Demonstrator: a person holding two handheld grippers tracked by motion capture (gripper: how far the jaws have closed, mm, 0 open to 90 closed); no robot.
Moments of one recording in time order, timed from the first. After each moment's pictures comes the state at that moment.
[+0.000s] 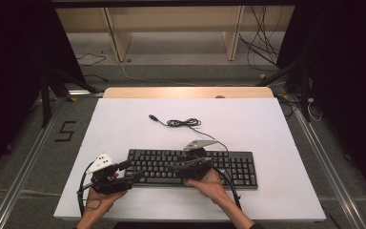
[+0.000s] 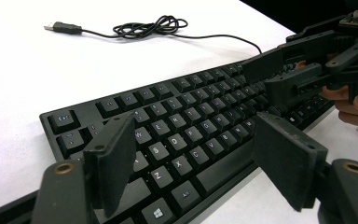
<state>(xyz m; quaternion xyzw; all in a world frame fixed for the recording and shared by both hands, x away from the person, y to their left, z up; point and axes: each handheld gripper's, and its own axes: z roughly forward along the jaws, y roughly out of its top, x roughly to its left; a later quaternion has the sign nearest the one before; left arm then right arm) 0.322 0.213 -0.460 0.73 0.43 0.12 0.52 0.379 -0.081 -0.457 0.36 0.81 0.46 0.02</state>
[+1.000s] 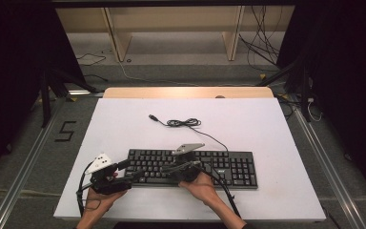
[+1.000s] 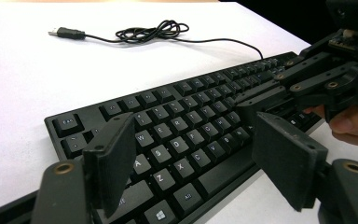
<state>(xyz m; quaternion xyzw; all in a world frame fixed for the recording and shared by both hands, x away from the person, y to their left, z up) 0.321 0.215 -0.459 0.73 0.43 0.13 0.52 0.373 -0.053 -0.466 0.34 0.84 0.43 0.02</state>
